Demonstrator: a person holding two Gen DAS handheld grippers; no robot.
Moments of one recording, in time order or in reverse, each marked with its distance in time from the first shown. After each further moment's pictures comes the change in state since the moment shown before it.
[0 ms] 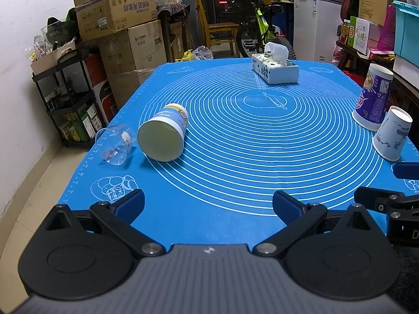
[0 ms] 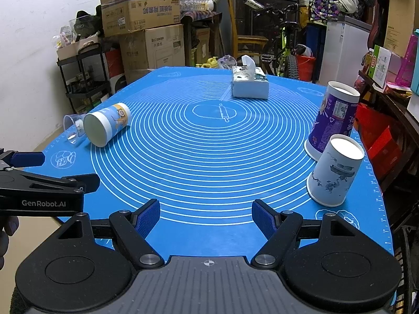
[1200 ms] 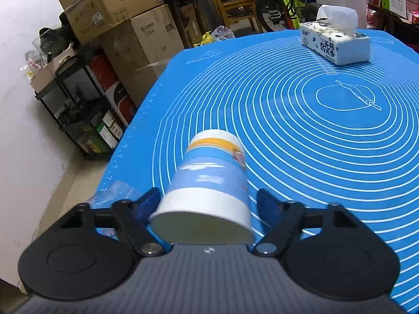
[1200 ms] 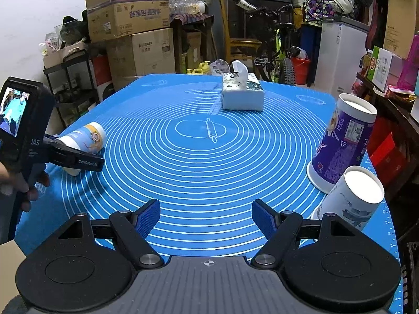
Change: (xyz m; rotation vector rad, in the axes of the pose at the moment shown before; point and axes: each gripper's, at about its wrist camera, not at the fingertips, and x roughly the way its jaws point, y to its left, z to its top) left arm 0.147 0.033 0.065 0.140 0.085 0.181; right arm 0.060 -0.017 0.039 0.022 -0.020 -0.026
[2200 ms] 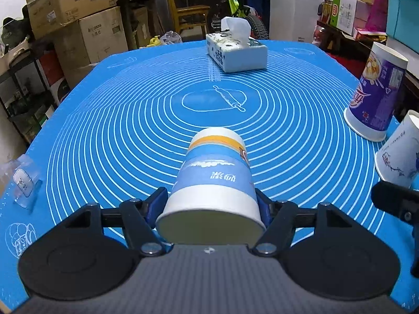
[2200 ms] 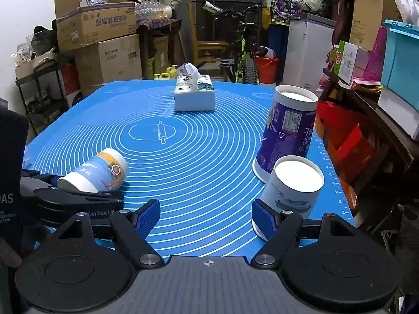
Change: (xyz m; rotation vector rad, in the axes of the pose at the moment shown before) left arm -0.060 -0.104 -0.006 -0.073 -0.012 -0.285; right arm -0.011 -0.049 -0.006 0.062 -0.016 -0.124
